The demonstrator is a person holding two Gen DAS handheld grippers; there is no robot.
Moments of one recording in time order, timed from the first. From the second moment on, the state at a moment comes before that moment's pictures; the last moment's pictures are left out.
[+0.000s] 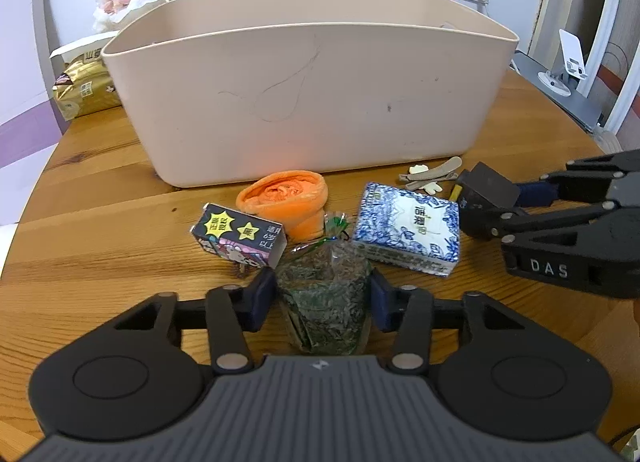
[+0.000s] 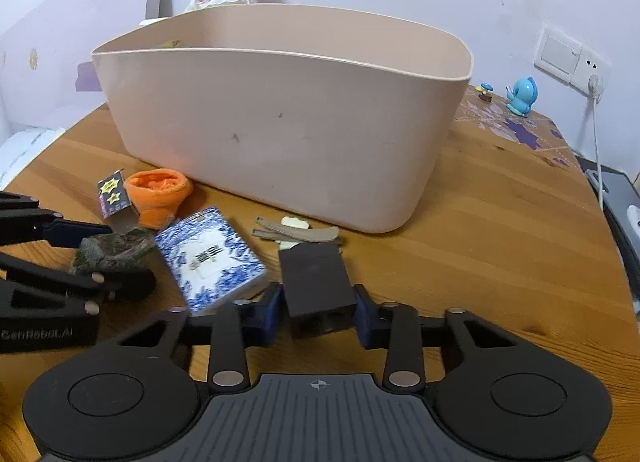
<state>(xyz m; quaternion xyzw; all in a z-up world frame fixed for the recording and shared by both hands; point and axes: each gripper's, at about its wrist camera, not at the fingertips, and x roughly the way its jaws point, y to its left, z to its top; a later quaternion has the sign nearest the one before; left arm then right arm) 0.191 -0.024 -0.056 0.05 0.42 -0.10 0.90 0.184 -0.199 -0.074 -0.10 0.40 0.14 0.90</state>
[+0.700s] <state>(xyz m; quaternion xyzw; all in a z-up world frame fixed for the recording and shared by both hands) 0.132 0.002 0.011 0.05 0.35 -0.08 0.93 0.101 -0.206 0.012 -0.06 0.30 0.13 0.94</state>
